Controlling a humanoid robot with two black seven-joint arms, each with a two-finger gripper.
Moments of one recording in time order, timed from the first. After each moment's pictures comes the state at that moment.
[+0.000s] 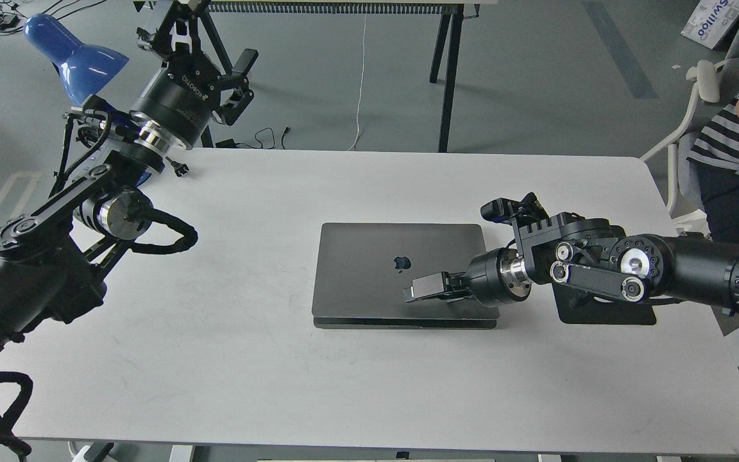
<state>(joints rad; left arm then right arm) -0.81 0.36 -0.76 -0.93 0.35 -0.28 -0.49 1.18 -0.27 -0.40 0.92 -0.85 0.40 0.28</state>
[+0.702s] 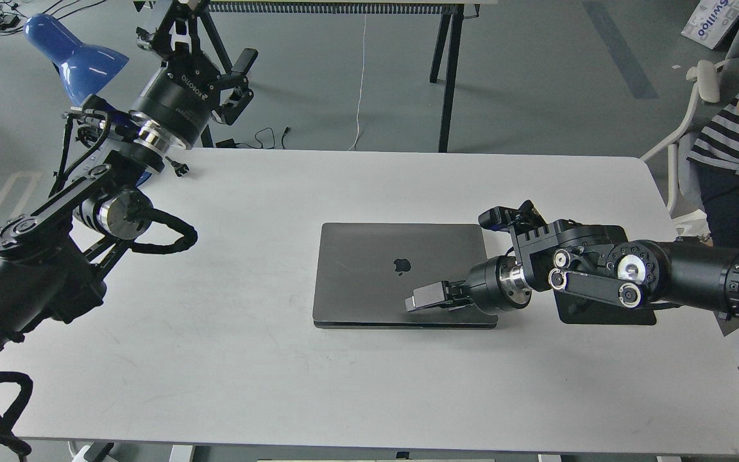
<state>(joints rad) -0.81 0.36 -0.76 -0.93 0.35 -0.28 -0.49 1.17 -0.26 -0.42 0.92 -0.85 0.40 0.27</state>
